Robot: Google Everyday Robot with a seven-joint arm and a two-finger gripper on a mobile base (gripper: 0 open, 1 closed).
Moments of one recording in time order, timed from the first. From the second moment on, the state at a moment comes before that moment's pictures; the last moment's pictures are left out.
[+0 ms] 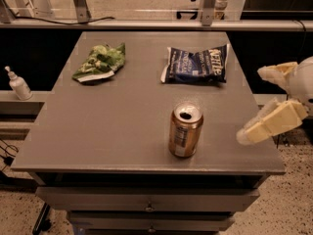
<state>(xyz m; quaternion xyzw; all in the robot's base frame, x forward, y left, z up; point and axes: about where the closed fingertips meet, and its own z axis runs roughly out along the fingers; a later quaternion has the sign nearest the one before) 0.430 -0.183 0.938 -0.49 0.78 0.16 0.35</state>
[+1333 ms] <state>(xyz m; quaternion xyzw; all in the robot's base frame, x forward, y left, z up) 0.446 -0.060 0.888 -0.44 0.71 0.28 0.47</state>
